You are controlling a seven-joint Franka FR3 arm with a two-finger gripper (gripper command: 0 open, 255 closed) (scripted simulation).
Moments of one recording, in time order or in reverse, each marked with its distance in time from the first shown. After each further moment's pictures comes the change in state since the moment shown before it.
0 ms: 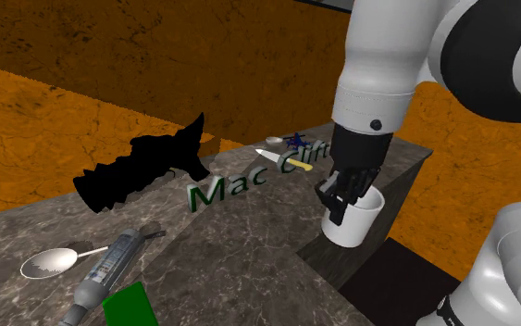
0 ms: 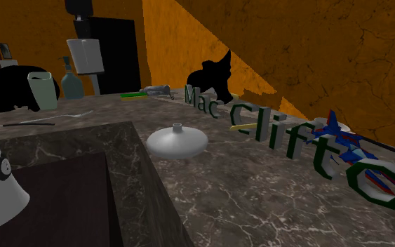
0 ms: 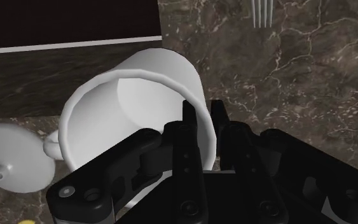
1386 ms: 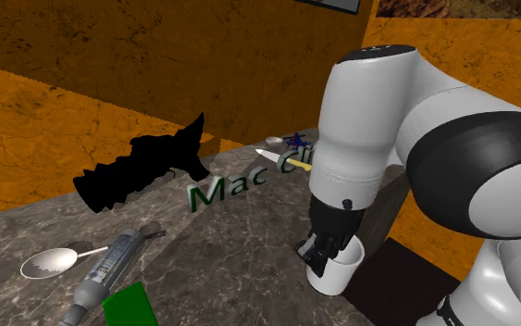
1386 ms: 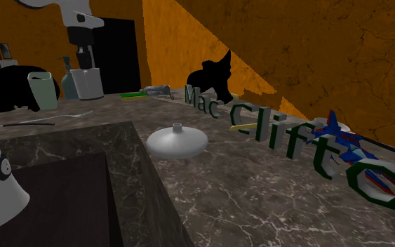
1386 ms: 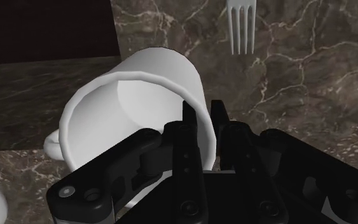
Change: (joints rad) arm 0.023 0.088 0.139 -0.140 0.069 0.239 0.086
